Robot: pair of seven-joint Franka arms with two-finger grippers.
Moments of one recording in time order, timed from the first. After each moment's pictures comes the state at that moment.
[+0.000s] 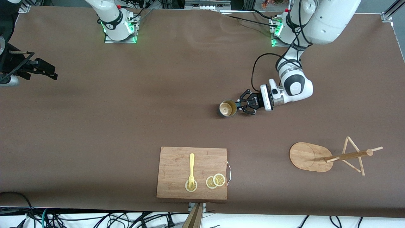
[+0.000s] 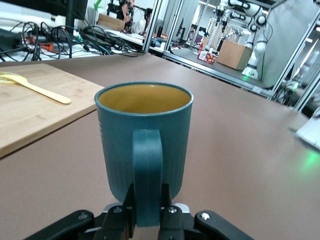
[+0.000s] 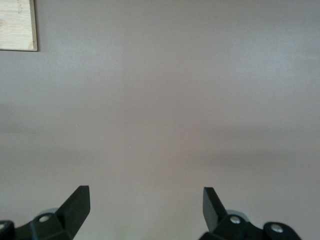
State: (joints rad) left arm -0.13 0.48 -0.13 -2.20 -1.73 2.11 2.28; right arm -0.05 -0.01 0.02 -1.68 -0.01 1.61 -0.04
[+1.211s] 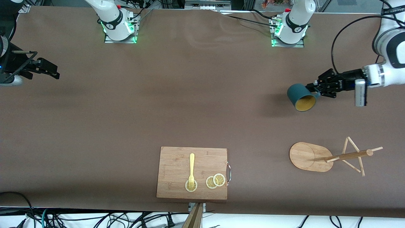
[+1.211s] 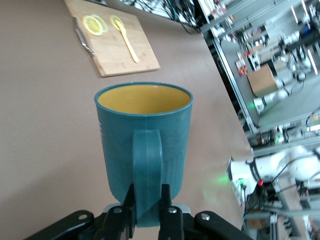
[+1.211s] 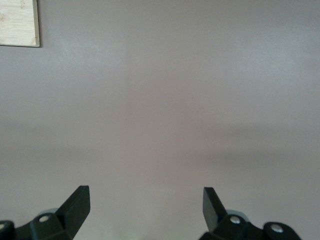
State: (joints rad) left arm 0.07 0.07 0.28 -2.15 -0.98 1.65 1.12; right arm -0.04 -0.01 0.02 -1.68 0.00 1.60 -0.04
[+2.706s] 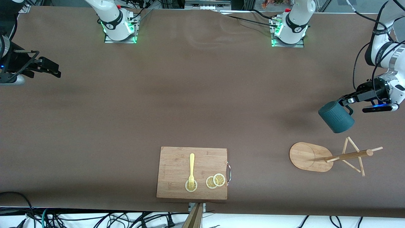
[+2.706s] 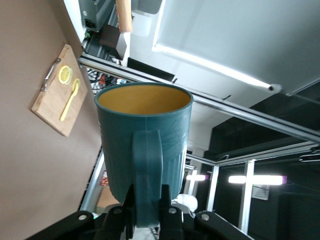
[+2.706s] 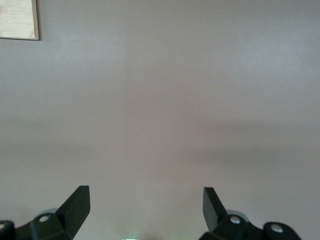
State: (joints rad) left arm 0.23 0.36 0.34 -2.12 -1.62 1.33 0.57; right arm -0.04 -0.01 0.02 -1.68 0.00 1.58 -0.04
